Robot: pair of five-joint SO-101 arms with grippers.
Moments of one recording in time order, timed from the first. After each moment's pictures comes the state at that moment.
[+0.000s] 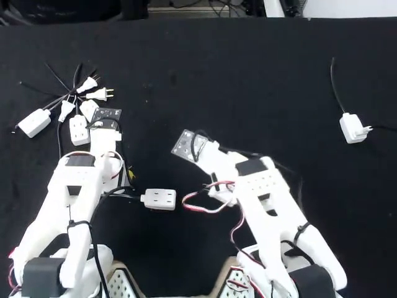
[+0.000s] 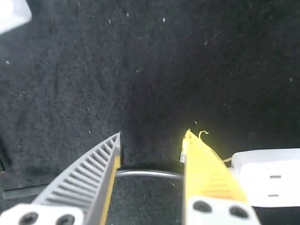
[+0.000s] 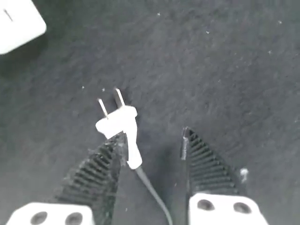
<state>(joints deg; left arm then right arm) -5.1 -26.3 58.2 47.3 -7.8 -16.1 -28.1 59.9 52.8 45.8</state>
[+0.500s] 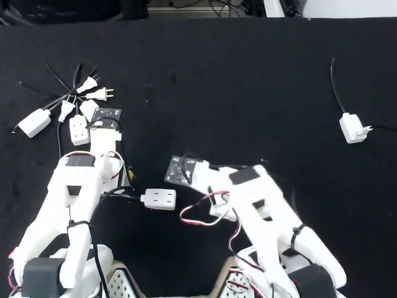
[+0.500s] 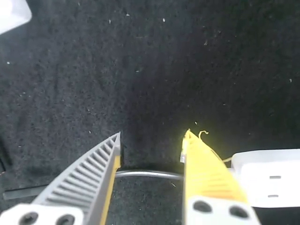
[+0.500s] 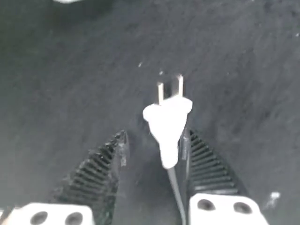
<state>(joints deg) -5.1 -26.3 58.3 47.3 -7.8 -19.7 -28.1 65.9 53.1 54.7</state>
